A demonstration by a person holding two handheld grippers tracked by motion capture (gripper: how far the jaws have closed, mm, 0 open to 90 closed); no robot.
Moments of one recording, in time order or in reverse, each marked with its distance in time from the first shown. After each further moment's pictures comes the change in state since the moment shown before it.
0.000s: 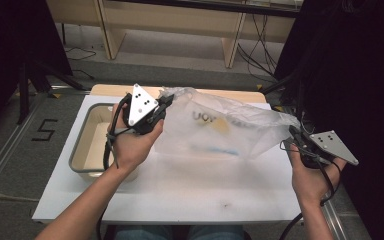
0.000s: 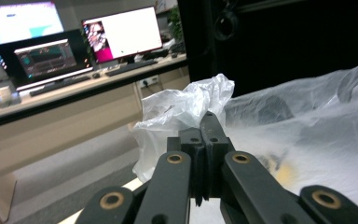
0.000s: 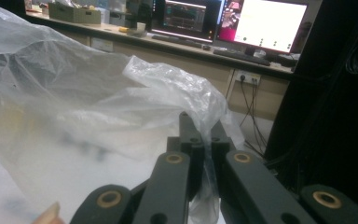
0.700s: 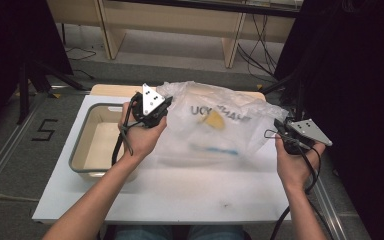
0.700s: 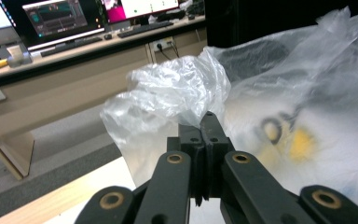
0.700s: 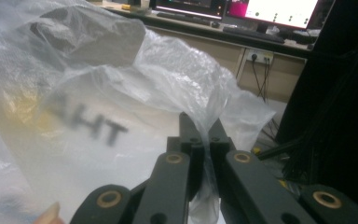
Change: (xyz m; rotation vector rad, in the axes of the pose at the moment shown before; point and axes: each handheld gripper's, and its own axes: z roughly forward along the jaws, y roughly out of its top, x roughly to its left) left arm 0.010 -0.035 0.043 0.146 0.065 -0.017; right arm 0.012 -0.010 0.048 0.088 0.025 0.016
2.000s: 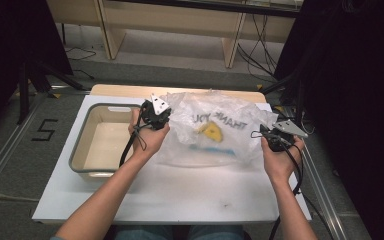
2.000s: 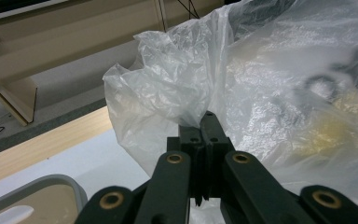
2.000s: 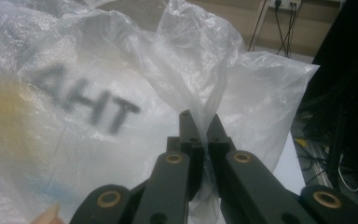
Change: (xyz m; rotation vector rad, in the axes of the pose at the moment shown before) left arm 0.005 -0.052 0.053 0.206 0.037 -0.031; right arm 0.010 -0.036 0.049 0.183 0.047 0.047
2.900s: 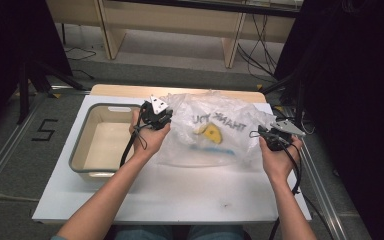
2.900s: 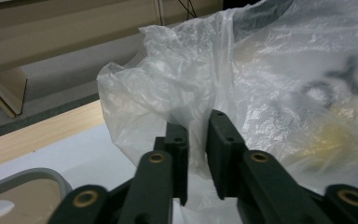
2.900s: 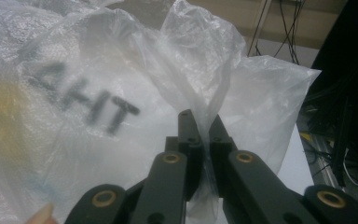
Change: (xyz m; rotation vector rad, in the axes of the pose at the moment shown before) left arm 0.002 -0.004 0.003 -0.020 -0.014 -0.064; right arm 0.000 -0.002 0.006 0.022 0.008 0.010
